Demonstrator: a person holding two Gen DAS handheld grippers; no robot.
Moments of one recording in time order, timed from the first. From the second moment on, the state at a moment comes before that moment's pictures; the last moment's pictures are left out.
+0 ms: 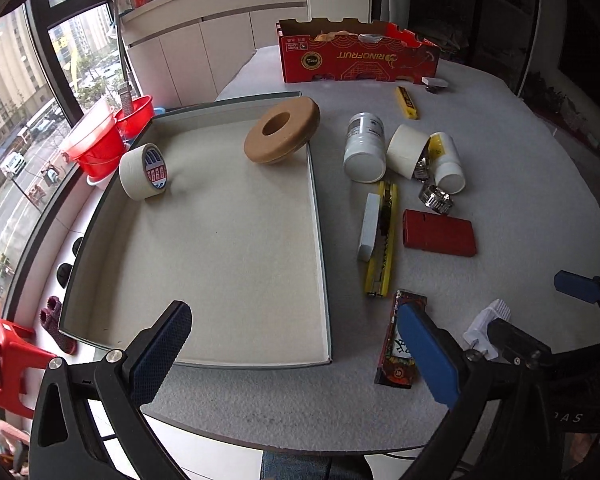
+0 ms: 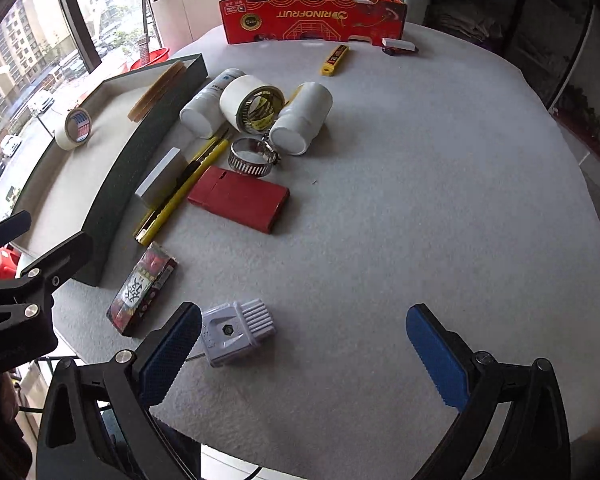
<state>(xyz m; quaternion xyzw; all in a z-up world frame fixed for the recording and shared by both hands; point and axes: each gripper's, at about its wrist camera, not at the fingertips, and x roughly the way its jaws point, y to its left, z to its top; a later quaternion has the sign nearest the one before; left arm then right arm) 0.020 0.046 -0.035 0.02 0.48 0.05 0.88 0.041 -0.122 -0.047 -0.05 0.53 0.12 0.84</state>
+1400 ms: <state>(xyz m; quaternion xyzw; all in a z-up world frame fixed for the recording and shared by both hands) 0.036 -0.050 -0.074 0.03 0.55 -0.05 0.83 0.022 -0.195 -0.054 -0.01 0.54 0.10 0.84</state>
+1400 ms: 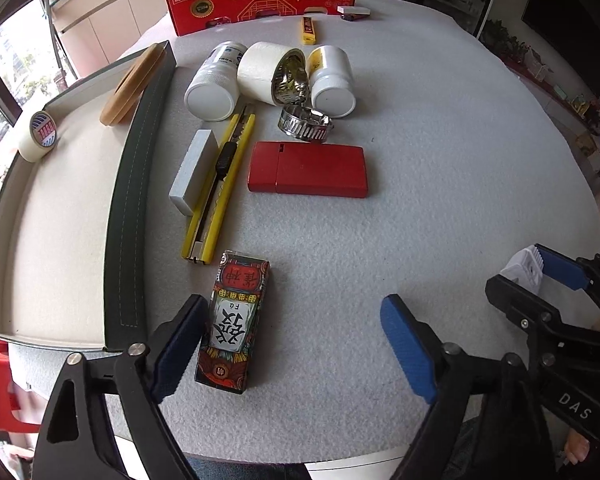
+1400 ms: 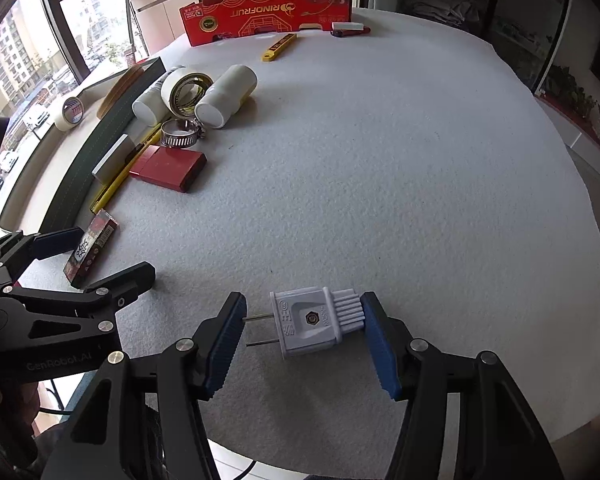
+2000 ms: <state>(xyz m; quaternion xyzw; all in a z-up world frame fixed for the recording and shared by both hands) 0.010 -0.059 -0.013 0.01 0.49 -0.07 0.87 0.024 -0.211 -0.021 0.03 0.52 0.08 0.85</state>
